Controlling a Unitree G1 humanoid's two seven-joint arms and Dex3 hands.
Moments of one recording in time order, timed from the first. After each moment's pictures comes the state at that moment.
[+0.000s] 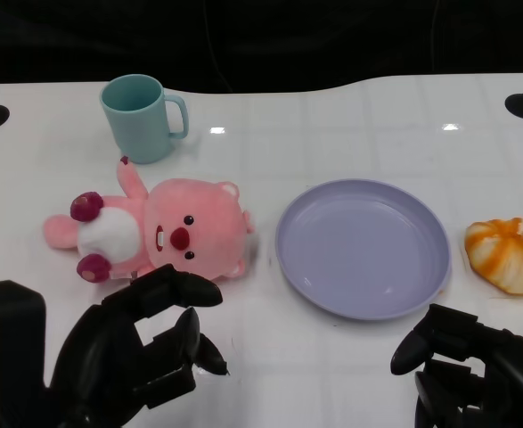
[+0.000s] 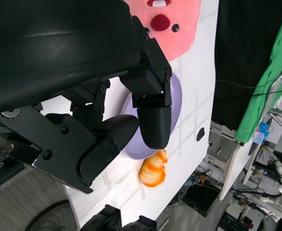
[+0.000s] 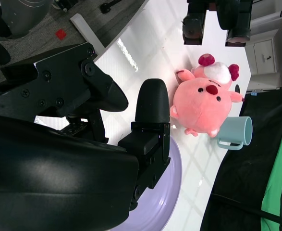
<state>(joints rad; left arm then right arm) 0.19 0.06 0.03 -0.53 -0.53 0.66 -0.09 0.35 -0.23 0.07 -0.59 0.19 0.41 0.27</state>
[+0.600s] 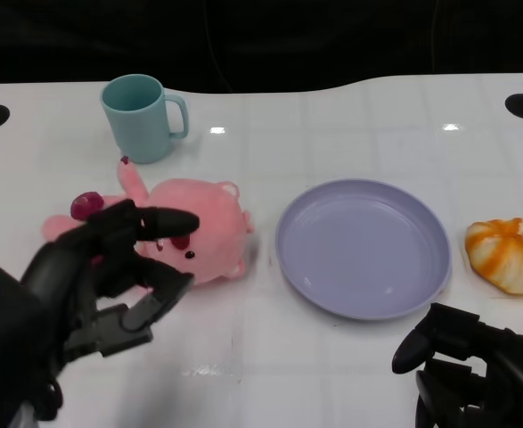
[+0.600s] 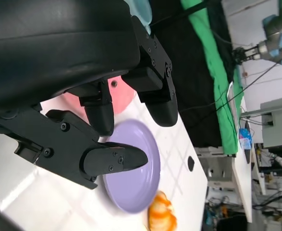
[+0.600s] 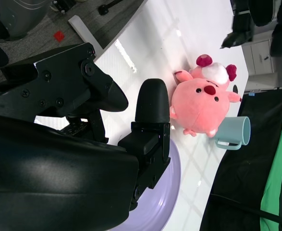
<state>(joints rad) 0.11 0.24 0.02 -0.52 -0.18 0.35 -0.16 0.35 -0.23 0.07 -0.60 0.21 0.41 0.27</state>
